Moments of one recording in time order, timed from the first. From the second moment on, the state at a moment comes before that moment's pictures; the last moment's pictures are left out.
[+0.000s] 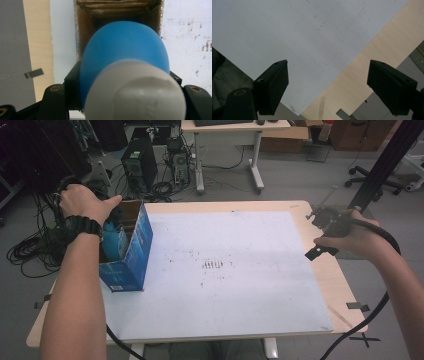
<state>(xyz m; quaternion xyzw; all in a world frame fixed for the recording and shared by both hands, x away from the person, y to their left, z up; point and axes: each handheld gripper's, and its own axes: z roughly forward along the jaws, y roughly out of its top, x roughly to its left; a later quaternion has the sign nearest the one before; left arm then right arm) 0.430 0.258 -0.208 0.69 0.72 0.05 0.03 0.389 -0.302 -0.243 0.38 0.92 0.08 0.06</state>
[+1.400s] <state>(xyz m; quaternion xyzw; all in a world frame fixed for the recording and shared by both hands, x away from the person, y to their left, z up) 0.434 0.260 -0.265 0.69 0.73 0.03 0.02 0.387 -0.301 -0.246 0.38 0.92 0.08 0.06</state>
